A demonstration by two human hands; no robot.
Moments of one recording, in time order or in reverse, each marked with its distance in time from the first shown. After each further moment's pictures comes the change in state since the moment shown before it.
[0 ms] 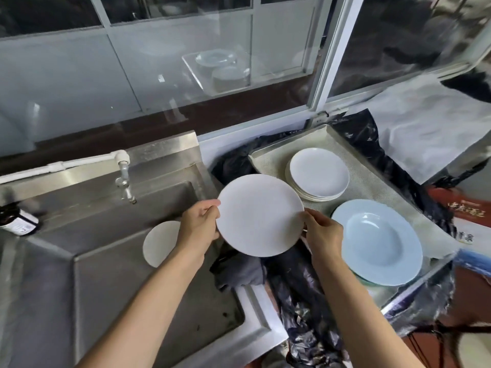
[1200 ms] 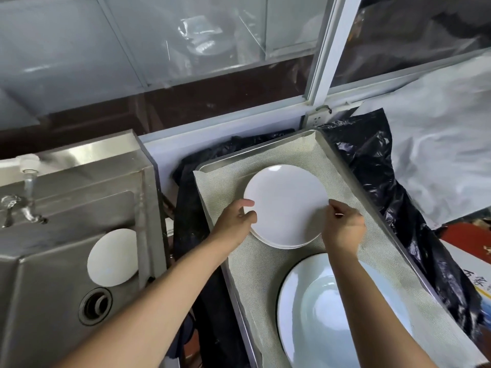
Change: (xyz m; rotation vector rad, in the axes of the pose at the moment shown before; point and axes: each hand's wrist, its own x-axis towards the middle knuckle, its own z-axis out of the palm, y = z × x) left_hand 0.147 -0.007 0.275 0.274 -0.211 -0.087; right_hand 0.310 0.005 -0.066 -0.419 0.093 -0.165
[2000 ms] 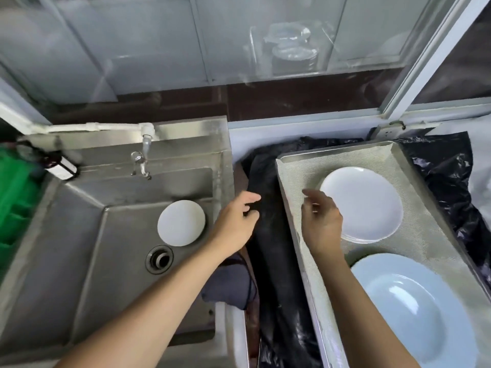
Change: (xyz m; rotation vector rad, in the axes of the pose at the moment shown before) left_hand -0.112 -0.056 -0.142 0.134 0.260 0.211; right_hand -0.172 -0.089 0.075 0.048 -0.314 -0.442
